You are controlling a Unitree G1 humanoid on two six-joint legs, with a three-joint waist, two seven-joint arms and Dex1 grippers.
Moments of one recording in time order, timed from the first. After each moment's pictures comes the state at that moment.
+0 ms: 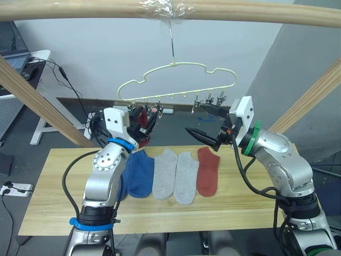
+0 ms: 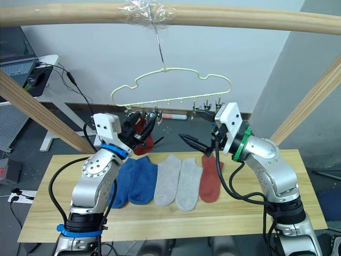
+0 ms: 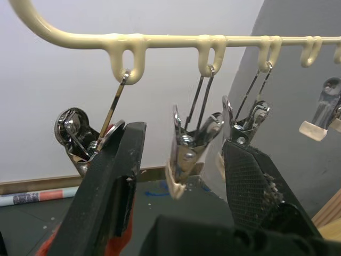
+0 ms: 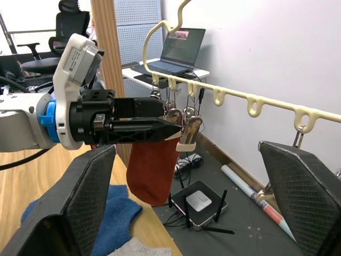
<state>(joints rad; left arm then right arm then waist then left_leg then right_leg) -0.31 0.29 0.06 -0.15 -0.21 0.21 -0.34 -0.46 -0.41 0.08 -0.35 0.44 0.47 0.71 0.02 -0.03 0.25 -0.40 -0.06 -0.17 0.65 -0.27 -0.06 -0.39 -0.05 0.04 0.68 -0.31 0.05</state>
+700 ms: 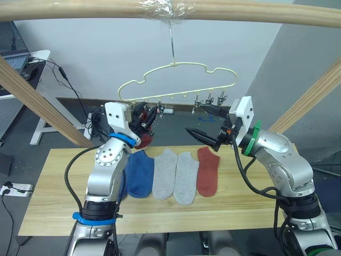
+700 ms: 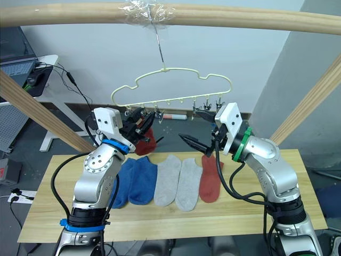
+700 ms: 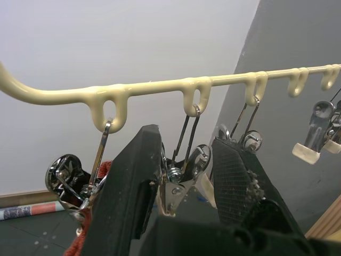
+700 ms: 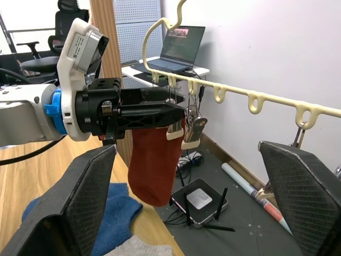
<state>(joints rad) -0.36 0.27 0.05 -0.14 -0.22 0.21 -0.34 -0.46 -0.42 0.08 -0.35 0.45 0.48 0.71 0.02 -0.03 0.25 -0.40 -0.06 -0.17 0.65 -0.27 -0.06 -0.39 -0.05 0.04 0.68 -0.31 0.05</state>
